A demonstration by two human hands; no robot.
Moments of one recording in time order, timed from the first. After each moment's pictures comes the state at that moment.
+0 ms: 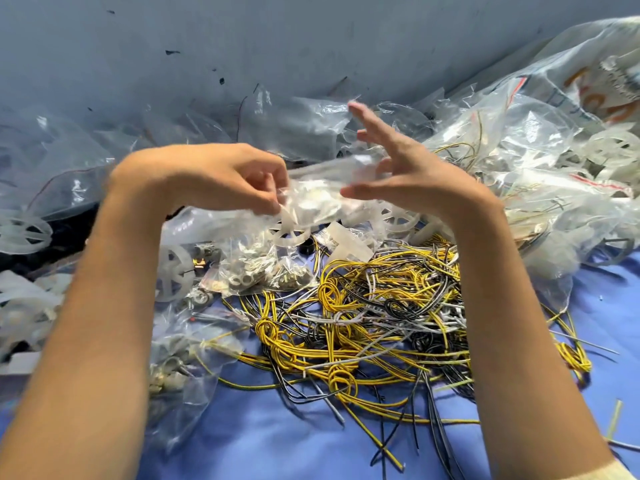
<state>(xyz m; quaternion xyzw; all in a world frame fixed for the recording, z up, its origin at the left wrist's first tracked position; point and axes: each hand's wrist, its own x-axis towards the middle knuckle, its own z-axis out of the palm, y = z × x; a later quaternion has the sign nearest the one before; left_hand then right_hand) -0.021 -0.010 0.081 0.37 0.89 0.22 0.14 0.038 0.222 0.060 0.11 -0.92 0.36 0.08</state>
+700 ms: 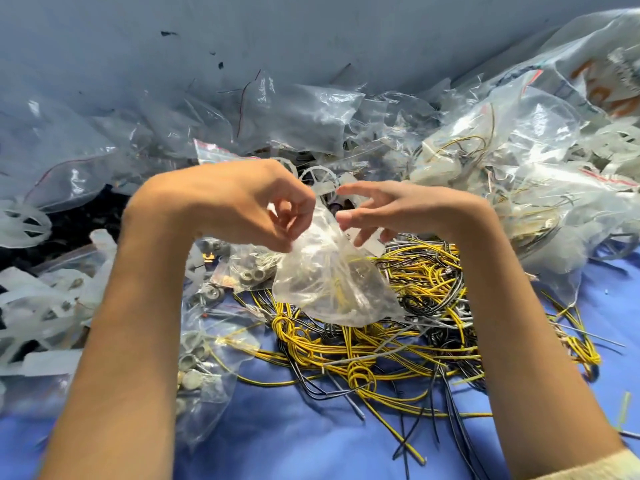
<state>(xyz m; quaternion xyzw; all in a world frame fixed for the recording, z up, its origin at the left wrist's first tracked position) -0.003 -0.017 0.071 0.45 0.86 0.18 0.14 0.025 0.210 0.032 0.07 -0.91 0.37 -0.16</state>
